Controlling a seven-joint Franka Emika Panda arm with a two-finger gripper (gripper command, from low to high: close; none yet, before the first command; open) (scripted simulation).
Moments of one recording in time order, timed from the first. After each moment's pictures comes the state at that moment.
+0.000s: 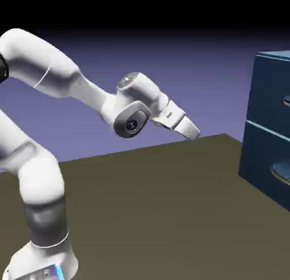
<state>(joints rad) 0.00 -0.54 0.02 -2.78 -0.05 3.03 0.69</state>
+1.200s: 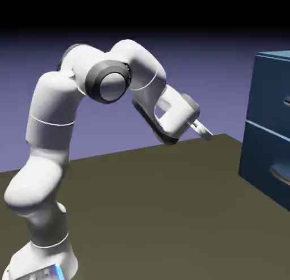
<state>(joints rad) -0.51 0.38 0.77 -1.98 -1.61 2.90 -0.88</state>
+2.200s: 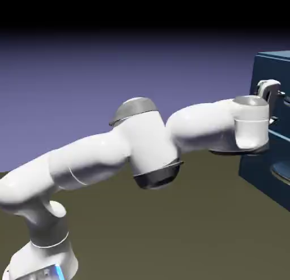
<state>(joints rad) -0.92 1.11 1.36 -1.33 -2.85 2.79 -2.13</state>
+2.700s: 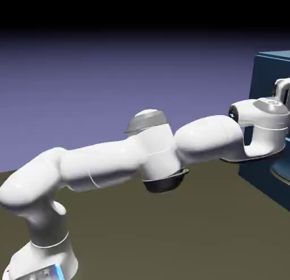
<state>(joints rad) -0.72 1.20 1.30 -1.01 -2.76 2.91 -2.28</state>
